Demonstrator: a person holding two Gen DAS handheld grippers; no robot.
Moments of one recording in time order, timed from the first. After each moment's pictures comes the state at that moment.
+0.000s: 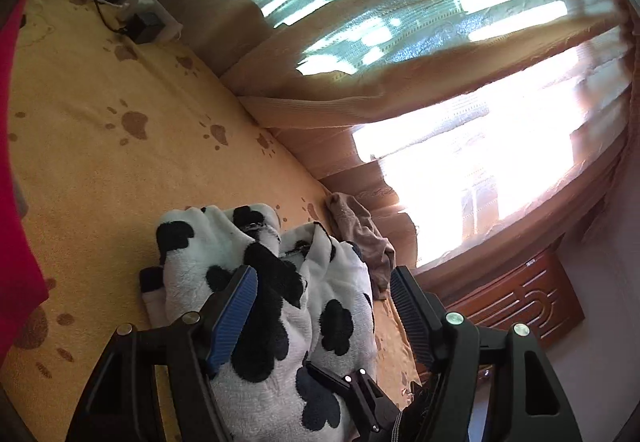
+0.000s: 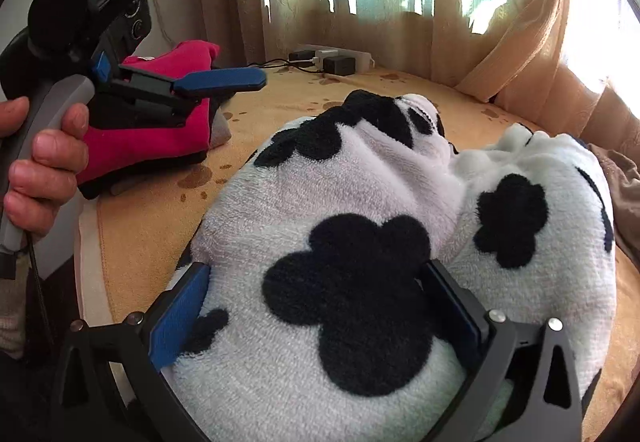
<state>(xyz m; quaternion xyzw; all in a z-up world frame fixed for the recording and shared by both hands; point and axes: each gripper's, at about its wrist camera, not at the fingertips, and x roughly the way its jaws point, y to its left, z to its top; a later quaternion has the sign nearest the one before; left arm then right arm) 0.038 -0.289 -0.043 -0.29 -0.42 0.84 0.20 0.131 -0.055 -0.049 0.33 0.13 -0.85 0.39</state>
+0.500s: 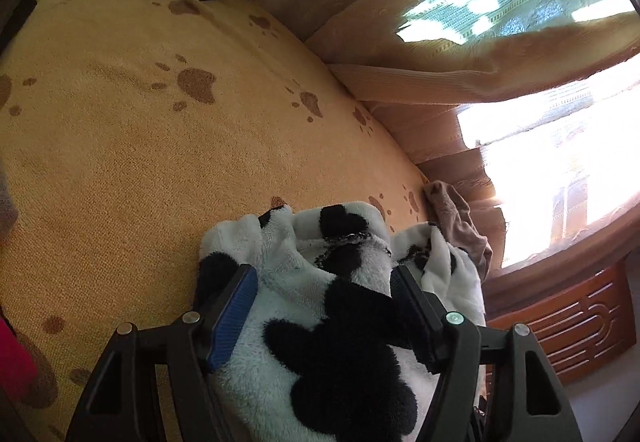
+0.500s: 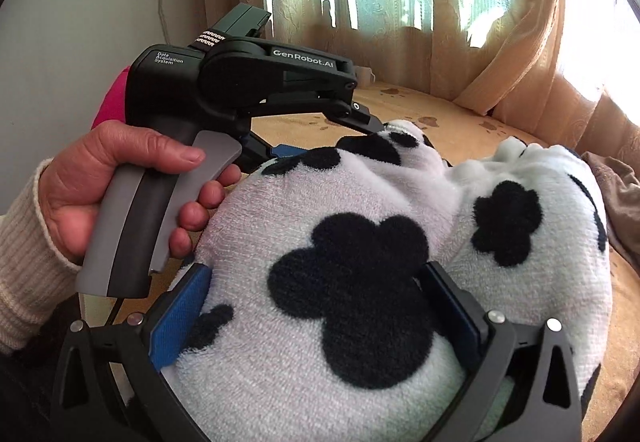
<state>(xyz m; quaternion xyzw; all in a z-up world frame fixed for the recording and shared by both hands) 0.004 -0.311 -0.110 -0.36 -0.43 0.82 0.08 0.128 -0.045 -0.038 0.30 0.11 -0.86 0.41</state>
